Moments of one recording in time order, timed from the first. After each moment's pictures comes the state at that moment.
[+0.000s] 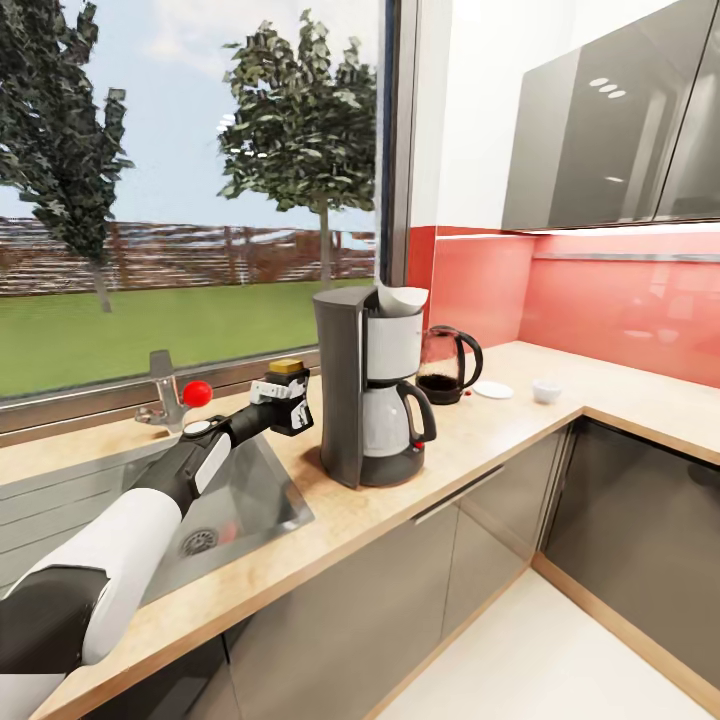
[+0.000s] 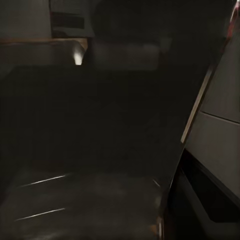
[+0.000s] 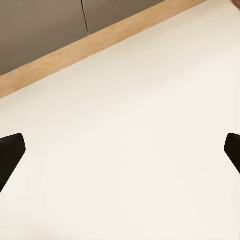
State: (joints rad) left arm -1.05 0.07 -0.11 -0.51 0.21 0.04 -0.58; right arm -0.28 -0.54 1.43 -0.55 -1.39 -0.37 0.02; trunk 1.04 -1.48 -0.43
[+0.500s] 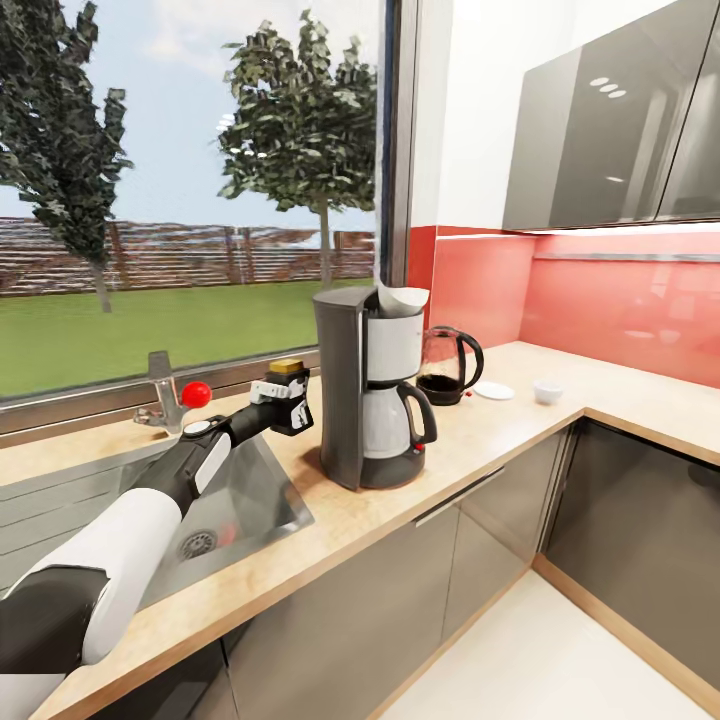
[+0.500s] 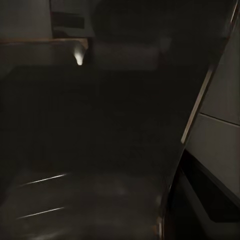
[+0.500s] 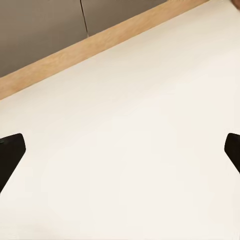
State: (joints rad) left arm -1.05 0.07 -0.11 -0.51 0.21 0.04 -0.58; right arm -0.28 -0.54 1.43 -0.55 -1.39 -0.37 0.02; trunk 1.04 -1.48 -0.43
